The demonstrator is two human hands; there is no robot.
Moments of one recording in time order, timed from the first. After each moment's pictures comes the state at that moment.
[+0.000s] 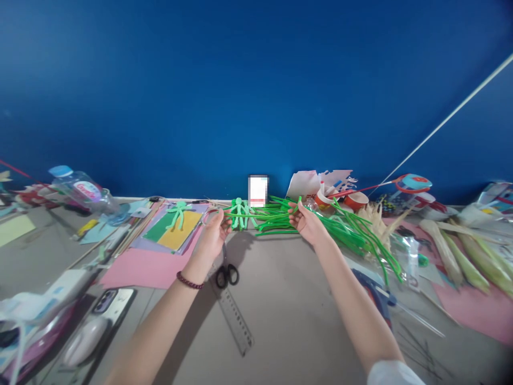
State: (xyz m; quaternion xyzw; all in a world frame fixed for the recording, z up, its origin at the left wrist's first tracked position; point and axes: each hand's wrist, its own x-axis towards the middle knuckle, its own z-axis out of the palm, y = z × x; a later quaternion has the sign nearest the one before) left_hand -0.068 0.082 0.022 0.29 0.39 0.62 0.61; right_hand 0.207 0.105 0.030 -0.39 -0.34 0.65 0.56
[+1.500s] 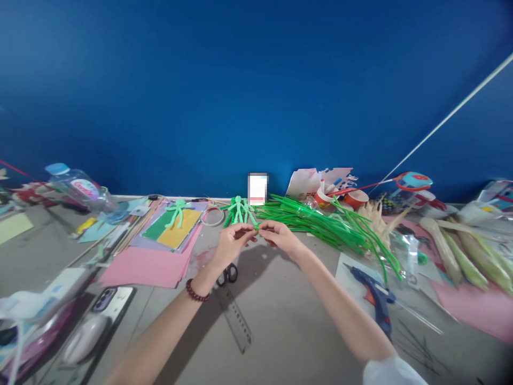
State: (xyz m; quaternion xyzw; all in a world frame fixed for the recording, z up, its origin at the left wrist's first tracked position) left_hand -0.030 0.047 0.031 0.56 0.48 0.47 0.49; right_hand 0.141 0.062 0.035 -0.41 -0.57 0.60 0.38
